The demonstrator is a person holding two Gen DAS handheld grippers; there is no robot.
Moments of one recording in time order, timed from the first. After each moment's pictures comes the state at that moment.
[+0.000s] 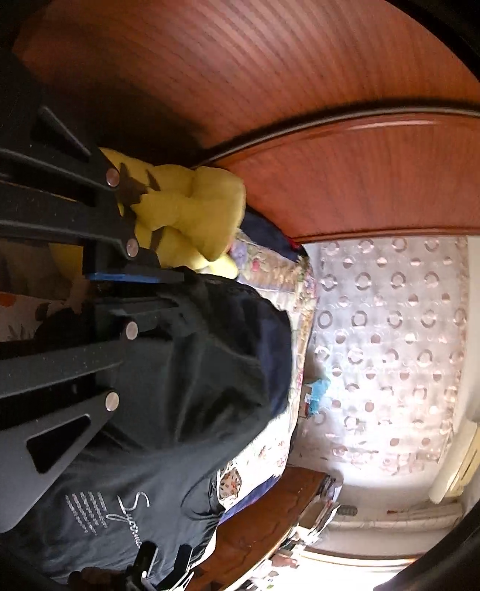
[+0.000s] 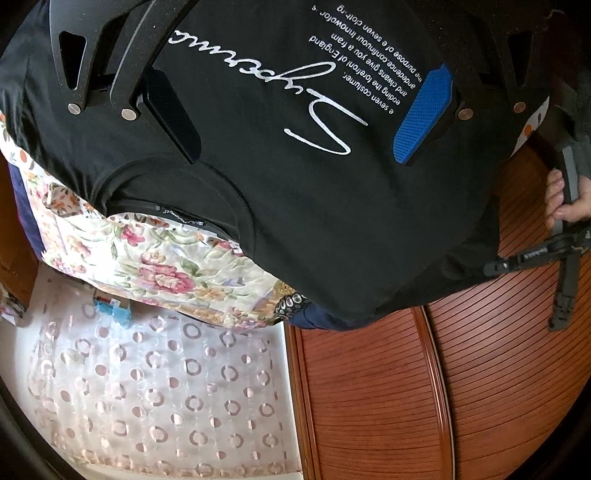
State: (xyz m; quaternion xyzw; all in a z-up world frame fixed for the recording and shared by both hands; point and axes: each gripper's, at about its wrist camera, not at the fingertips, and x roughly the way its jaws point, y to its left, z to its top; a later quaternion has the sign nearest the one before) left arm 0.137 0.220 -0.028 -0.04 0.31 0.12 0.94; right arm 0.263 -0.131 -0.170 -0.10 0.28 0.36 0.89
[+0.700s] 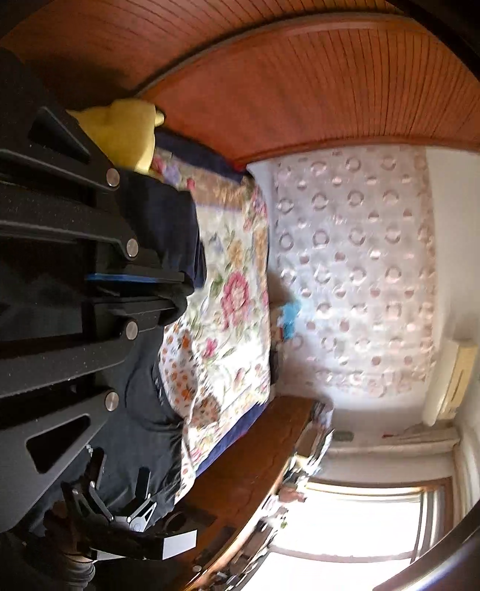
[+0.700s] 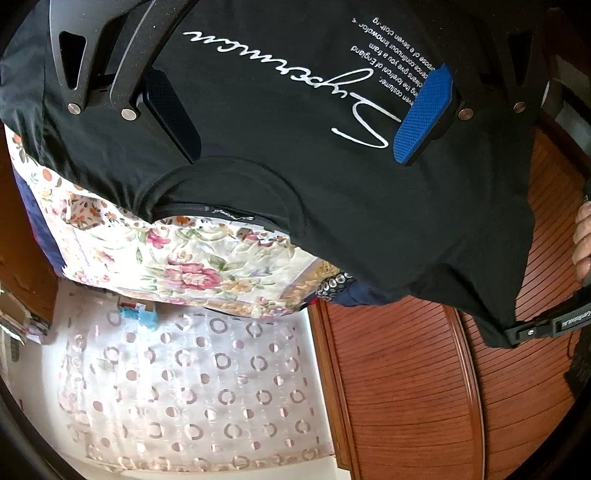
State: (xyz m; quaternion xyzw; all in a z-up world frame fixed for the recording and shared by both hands) left arm 0.203 0.130 0.050 -0.01 0.27 -0.03 0.96; right arm 0.252 -0.156 -0.170 -0.05 0.27 0.32 0.91
